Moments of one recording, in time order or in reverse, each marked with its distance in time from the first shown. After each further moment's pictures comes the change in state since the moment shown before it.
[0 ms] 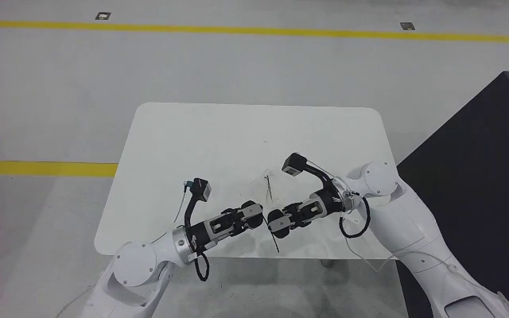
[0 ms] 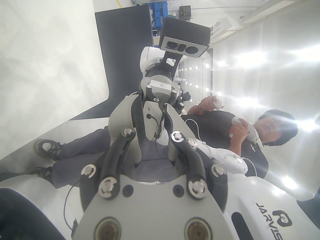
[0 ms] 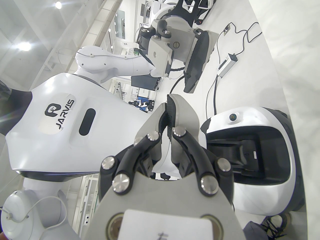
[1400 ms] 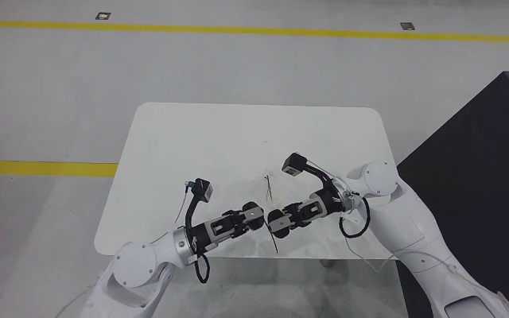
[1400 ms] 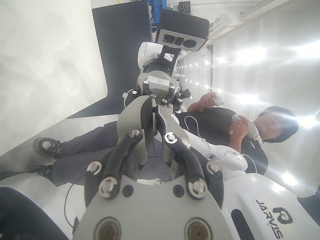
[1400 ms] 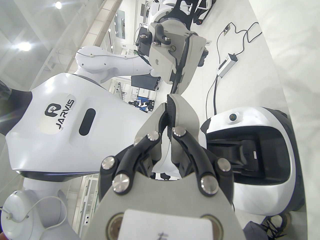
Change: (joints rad) left arm -0.002 0.008 0.005 -0.009 -0.010 -0.006 -0.006; right arm 0.000 0.000 0.000 0.000 0.000 0.000 0.000
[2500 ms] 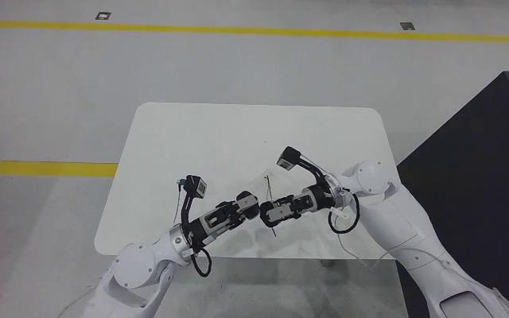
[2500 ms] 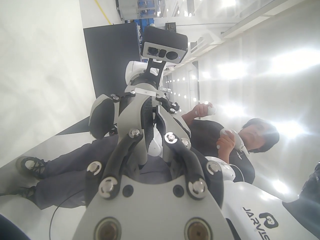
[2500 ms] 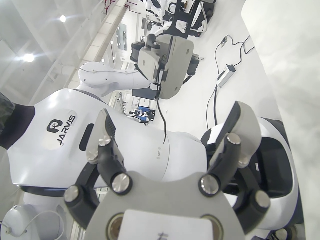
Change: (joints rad) left arm 0.008 -0.009 0.008 0.013 -0.067 -0.050 0.104; right arm 0.035 -0.022 -0.054 0.039 -0.004 0.005 -0.090
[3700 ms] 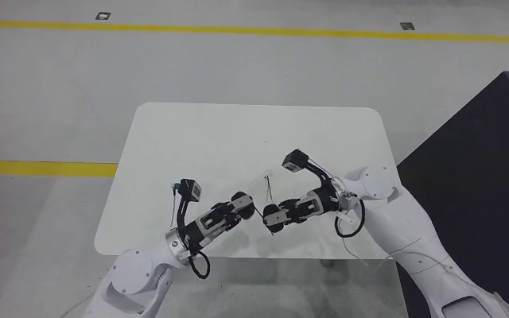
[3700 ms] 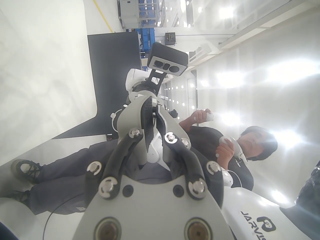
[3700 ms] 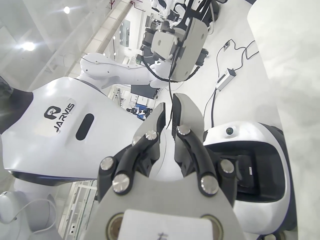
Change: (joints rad) left arm 0.048 0.000 -0.025 -0.020 -0.006 0.002 0.044; right arm -0.042 0.011 0.041 -0.015 0.025 -0.093 0.023
